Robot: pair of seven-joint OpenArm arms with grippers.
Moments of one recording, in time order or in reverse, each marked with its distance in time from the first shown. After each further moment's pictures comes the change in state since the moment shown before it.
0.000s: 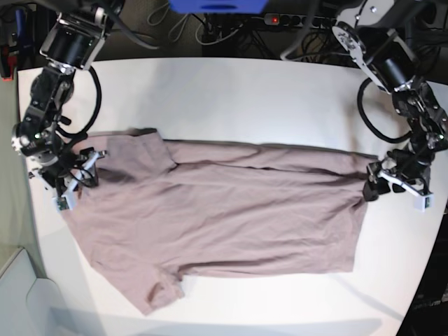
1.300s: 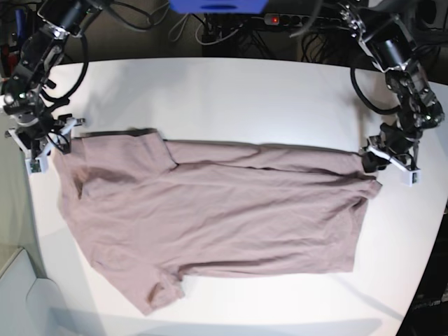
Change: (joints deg) left arm 7.0 -1.6 4.5 -5.7 0.1 0.4 -8.9; right arm -9.4 -1.0 10.7 7.8 0.2 0.0 0.1
